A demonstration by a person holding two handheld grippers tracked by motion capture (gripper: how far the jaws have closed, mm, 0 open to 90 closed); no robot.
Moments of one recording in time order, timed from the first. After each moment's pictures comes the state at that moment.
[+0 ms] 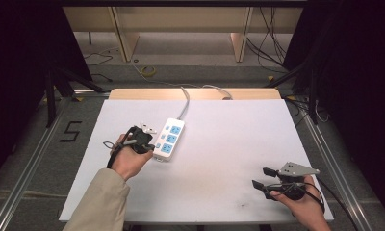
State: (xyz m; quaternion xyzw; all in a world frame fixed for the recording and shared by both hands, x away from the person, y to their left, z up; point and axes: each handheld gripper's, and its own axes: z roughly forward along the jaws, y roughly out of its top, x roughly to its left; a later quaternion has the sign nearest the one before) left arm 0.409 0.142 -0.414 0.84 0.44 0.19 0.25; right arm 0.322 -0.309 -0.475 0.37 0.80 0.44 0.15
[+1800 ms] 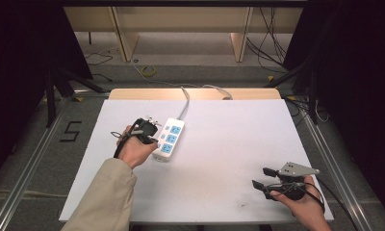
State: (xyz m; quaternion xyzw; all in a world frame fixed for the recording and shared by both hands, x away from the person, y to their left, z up) left arm 0.440 0.131 -0.415 0.85 0.45 0.18 0.22; right arm 0.322 -0.309 -0.475 0.37 0.80 0.44 0.15
